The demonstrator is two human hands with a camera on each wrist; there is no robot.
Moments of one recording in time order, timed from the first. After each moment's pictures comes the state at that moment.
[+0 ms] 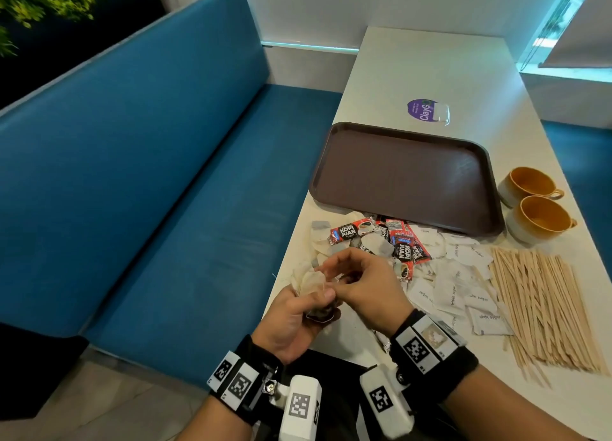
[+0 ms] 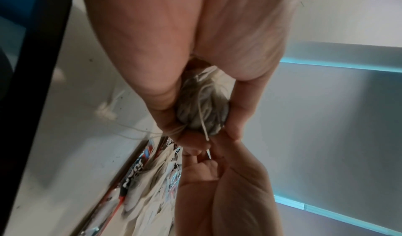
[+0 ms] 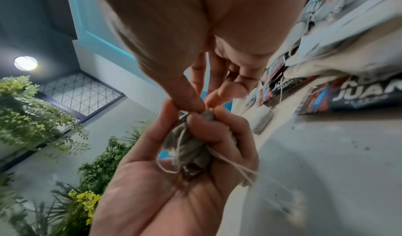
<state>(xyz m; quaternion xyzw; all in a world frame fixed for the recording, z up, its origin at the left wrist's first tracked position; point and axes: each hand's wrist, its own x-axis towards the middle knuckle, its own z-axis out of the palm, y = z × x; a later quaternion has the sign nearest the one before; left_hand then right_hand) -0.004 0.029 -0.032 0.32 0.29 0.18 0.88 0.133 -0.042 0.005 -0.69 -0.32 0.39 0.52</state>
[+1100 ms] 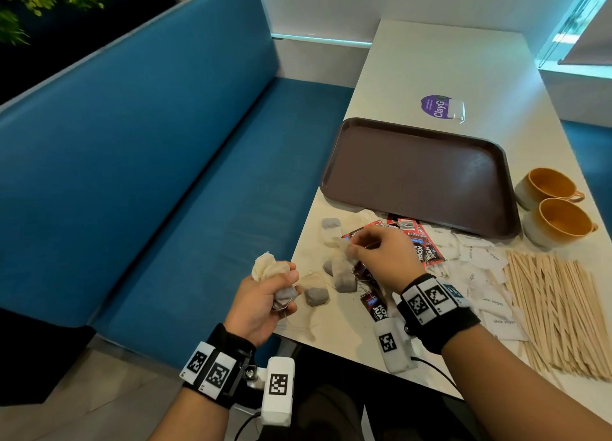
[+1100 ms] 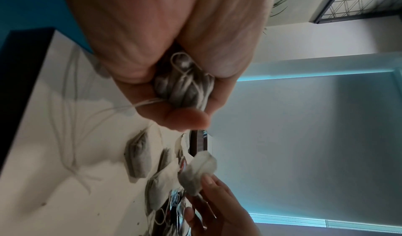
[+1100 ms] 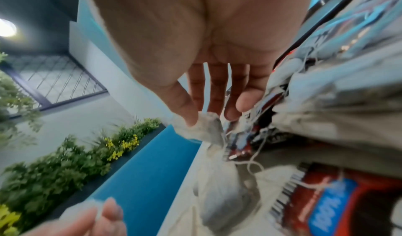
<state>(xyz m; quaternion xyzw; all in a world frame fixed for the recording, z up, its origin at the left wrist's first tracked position) -0.036 0.074 -0.033 0.32 0.45 0.24 0.80 0.177 -0.007 -0.003 -0.81 -0.35 0.27 0.38</state>
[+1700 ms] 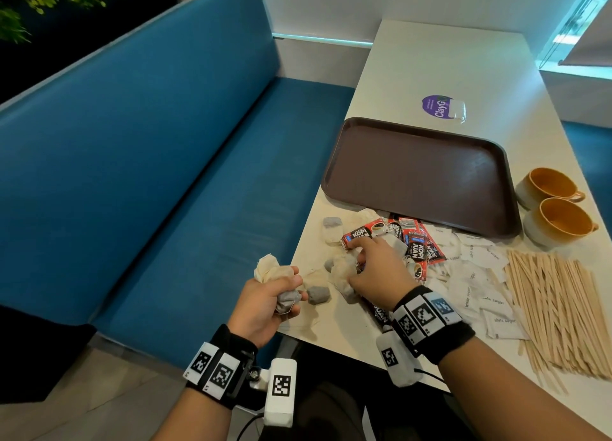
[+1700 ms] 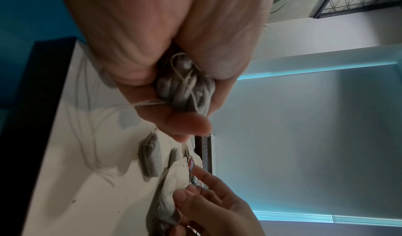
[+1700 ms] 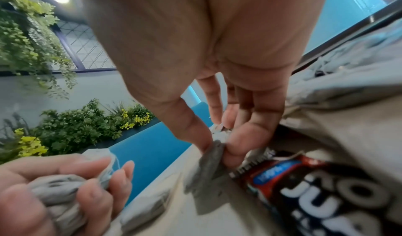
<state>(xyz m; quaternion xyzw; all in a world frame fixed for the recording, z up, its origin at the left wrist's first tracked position) -0.036 0.069 -0.032 0.33 0.47 0.22 0.79 0.160 -0.012 -0.012 -0.84 -0.43 0.28 0.19</state>
